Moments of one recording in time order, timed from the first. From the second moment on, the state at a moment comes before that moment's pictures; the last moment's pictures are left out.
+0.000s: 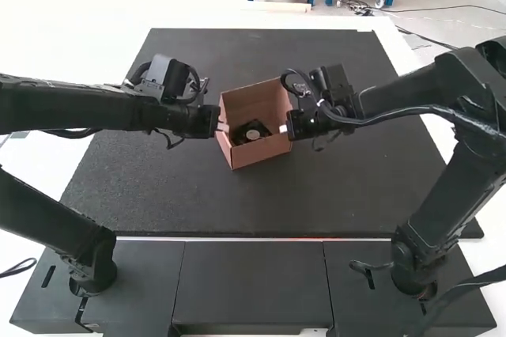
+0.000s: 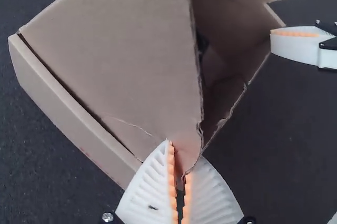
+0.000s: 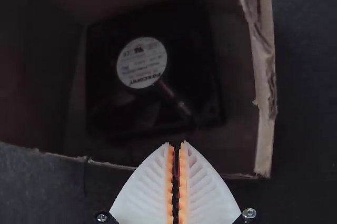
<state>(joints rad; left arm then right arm) -0.48 1.32 0.69 -0.10 0.29 -0.29 0.48 1.58 0.76 0.04 -0.27 0.13</state>
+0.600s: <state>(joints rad) -0.49 1.29 0.71 -0.15 0.31 -0.32 0.48 1.53 0.75 0.05 -0.28 0.15</state>
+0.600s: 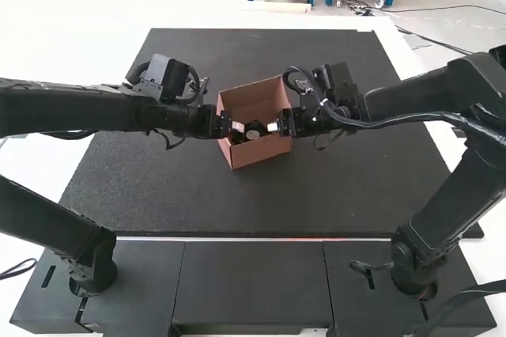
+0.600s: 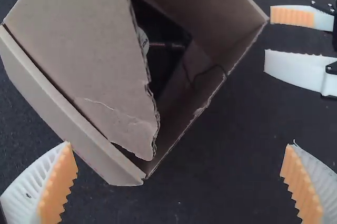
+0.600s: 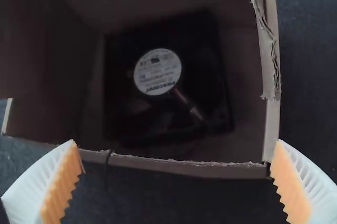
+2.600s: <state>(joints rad) -0.67 1.48 0.75 0.08 0.26 -0.35 0.59 1.02 0.74 -0.45 -0.36 0.25</state>
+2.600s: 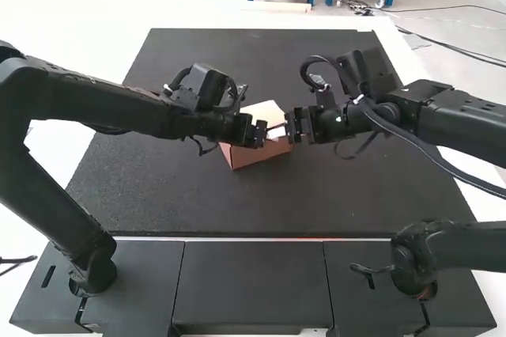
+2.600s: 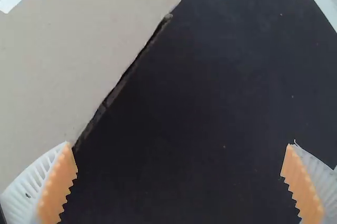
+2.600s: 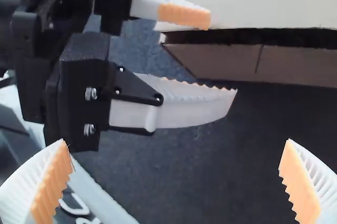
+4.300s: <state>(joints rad) -0.65 1.54 0.63 0.34 0.24 -0.36 0.57 0.87 0.68 -0.55 -0.38 0.31</state>
